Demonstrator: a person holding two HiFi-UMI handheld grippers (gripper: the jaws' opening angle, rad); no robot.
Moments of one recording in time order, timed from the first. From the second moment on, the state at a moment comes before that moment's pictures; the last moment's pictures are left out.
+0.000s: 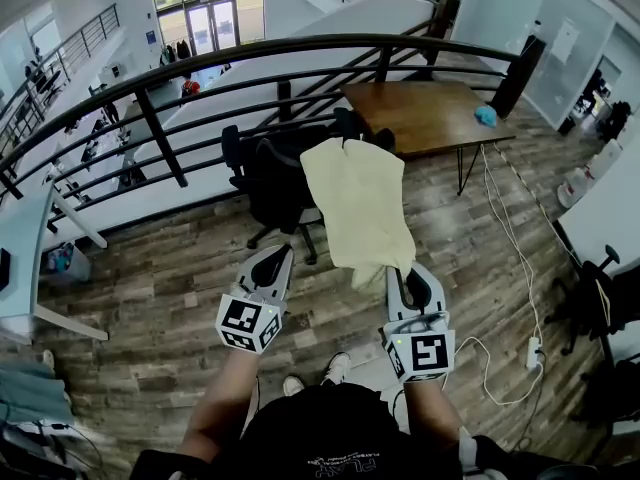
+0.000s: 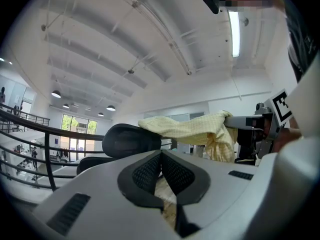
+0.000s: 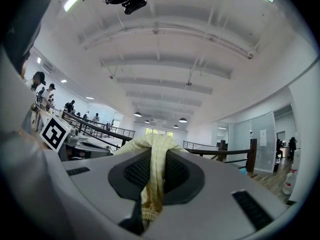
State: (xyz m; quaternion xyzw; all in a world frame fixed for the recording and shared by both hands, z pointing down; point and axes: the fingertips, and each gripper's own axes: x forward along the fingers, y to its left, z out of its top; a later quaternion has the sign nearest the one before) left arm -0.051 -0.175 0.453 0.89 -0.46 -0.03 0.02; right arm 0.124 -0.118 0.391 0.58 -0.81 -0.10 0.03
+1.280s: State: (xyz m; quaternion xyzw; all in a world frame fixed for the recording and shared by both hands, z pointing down) left arm -0.096 -0.160 0.460 0.88 -0.47 -0.03 0.03; right arm 0.080 -0.128 0.414 0.58 -0.81 -0.08 0.06
